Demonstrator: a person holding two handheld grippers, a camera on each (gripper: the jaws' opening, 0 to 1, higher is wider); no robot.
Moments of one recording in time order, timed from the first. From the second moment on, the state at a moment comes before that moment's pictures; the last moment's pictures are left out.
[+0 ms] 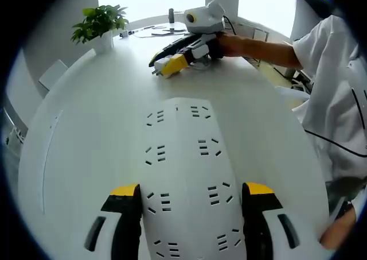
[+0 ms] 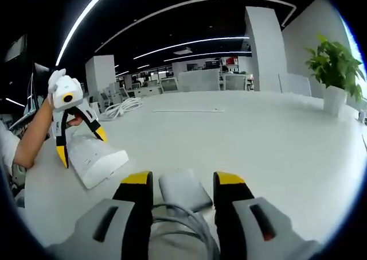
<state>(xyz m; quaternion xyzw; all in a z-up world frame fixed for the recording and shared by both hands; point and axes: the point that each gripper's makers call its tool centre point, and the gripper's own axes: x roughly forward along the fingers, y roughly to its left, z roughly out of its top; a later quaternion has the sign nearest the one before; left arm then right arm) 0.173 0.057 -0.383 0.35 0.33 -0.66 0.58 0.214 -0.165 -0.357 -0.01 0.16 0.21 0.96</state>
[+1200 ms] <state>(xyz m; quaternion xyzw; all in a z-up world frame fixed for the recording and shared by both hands) 0.173 0.057 -0.383 0.35 0.33 -0.66 0.58 0.219 -0.175 -0.359 -0.01 0.17 0.16 0.97</state>
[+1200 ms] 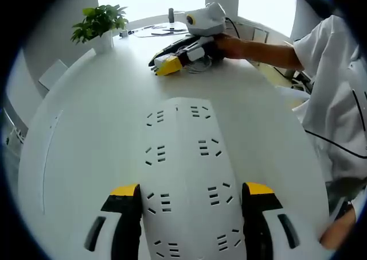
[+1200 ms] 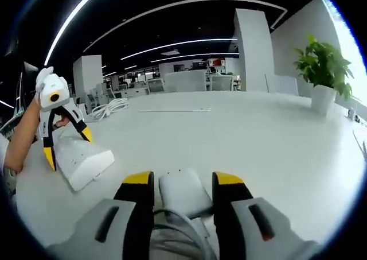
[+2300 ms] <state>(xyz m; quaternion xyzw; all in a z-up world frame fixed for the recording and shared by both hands) 0.173 0.056 -0.383 0.36 0.33 -0.66 0.57 0.179 -0.135 -0.329 0.01 0.24 0.21 0.95</state>
